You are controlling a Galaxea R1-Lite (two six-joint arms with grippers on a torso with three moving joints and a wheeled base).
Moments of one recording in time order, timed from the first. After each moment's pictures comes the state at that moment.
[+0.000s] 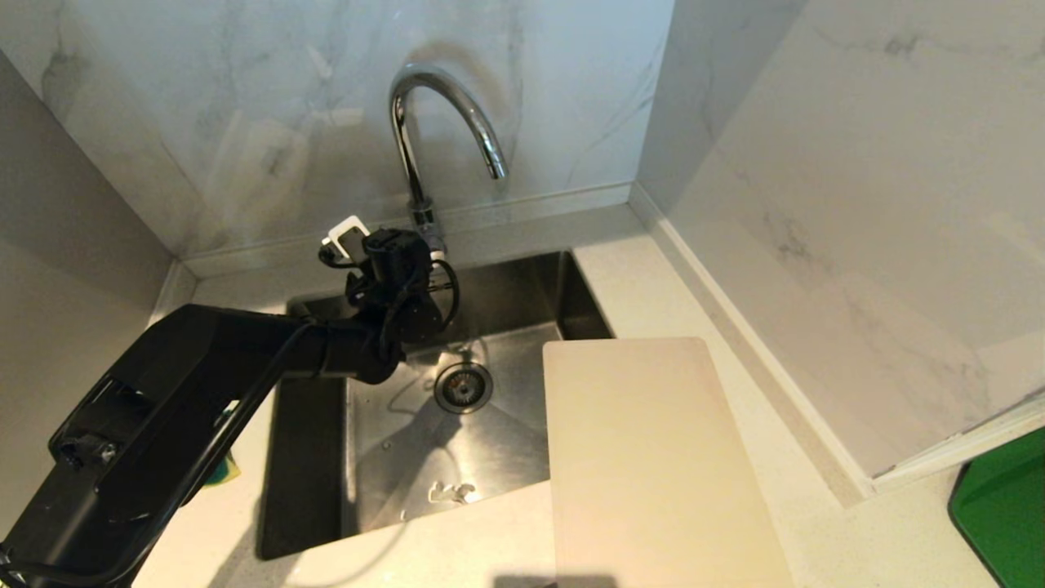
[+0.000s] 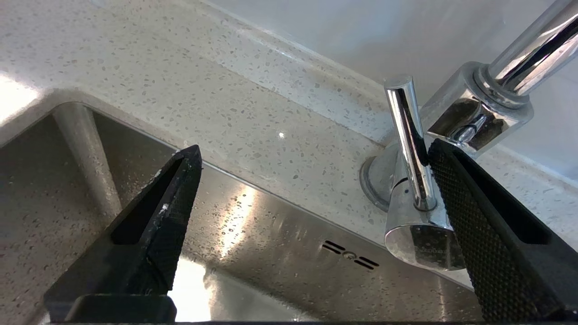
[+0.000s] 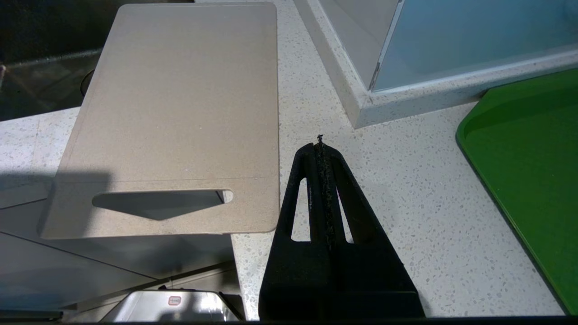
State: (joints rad) left arm -0.45 2.52 -1.98 -0.68 0.96 -0.43; right arm -0.01 0.00 0.00 0.00 0.00 0.00
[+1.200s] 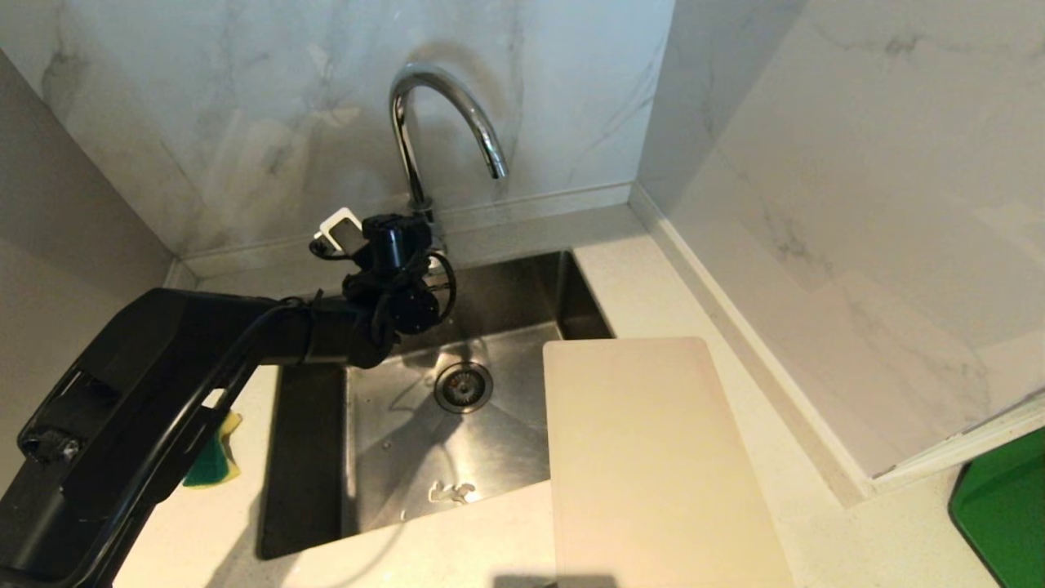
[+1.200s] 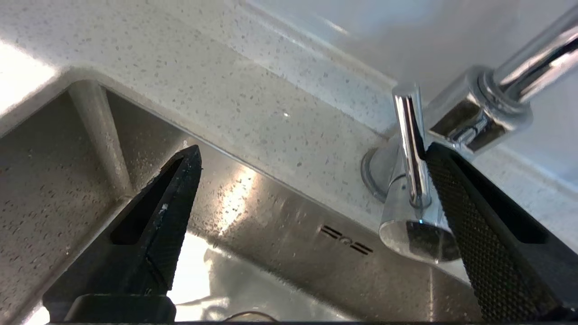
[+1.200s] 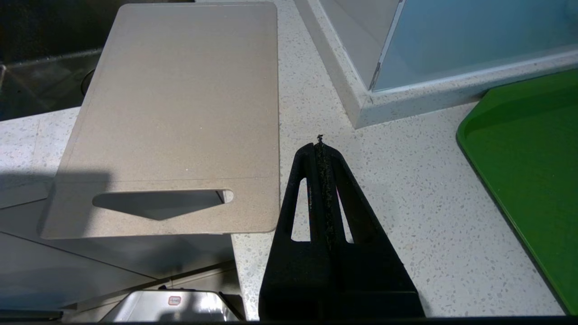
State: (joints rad) left arm -0.48 2.46 -1.98 -0.52 0.97 -0.56; right arm -0.01 0.00 0.00 0.00 0.00 0.00
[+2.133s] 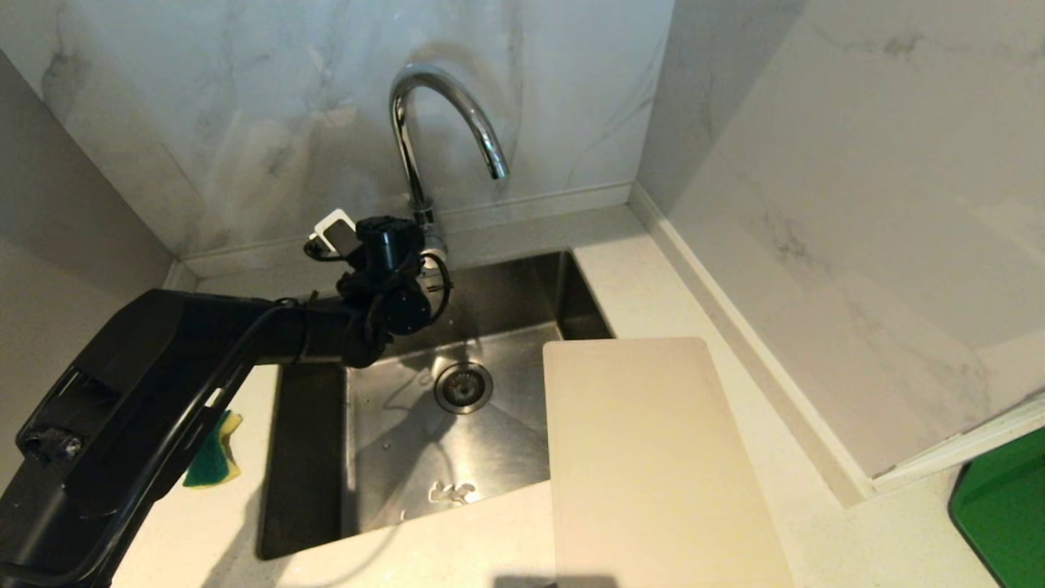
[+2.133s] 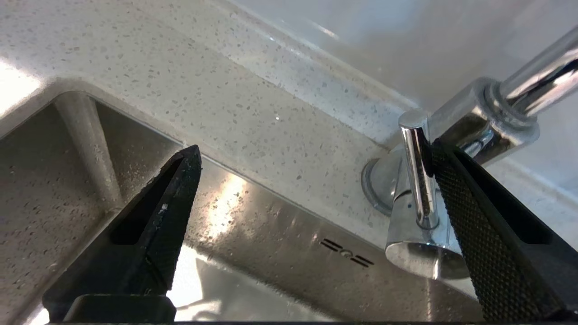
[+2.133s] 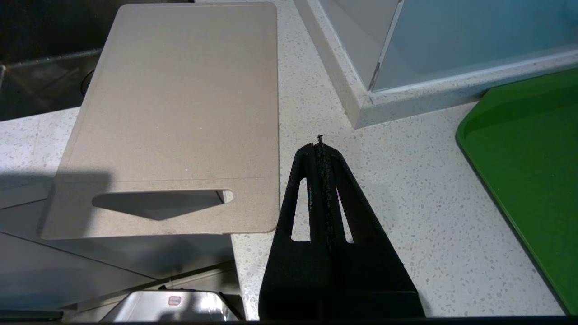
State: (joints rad) left arm -0.43 2.47 -1.98 -0.51 0.93 -0.58; right arm -0.01 0.00 0.00 0.00 0.00 0.00
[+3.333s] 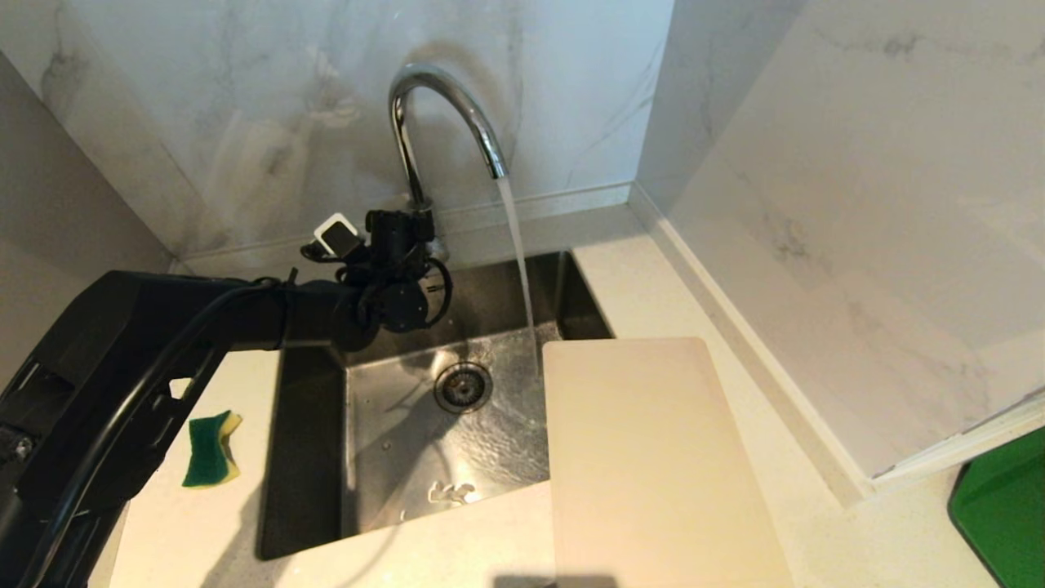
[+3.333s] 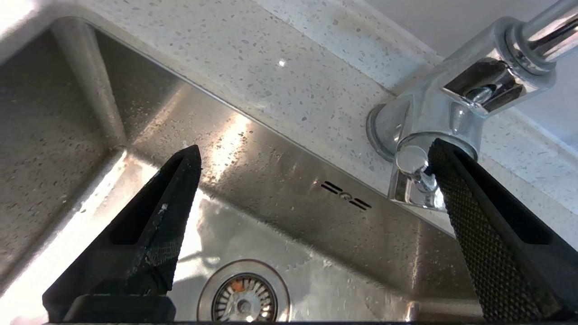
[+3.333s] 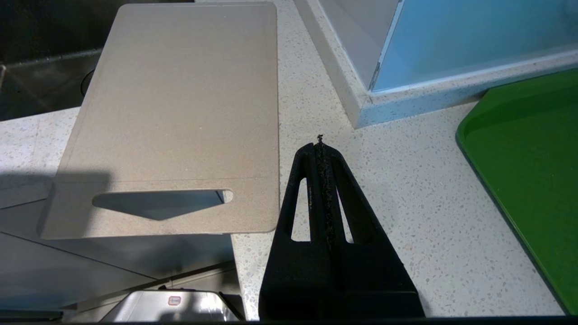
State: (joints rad) left arm -0.47 2.39 -1.98 -0.21 0.87 -0.79; right arm -0.01 0.00 0.00 0.00 0.00 0.00
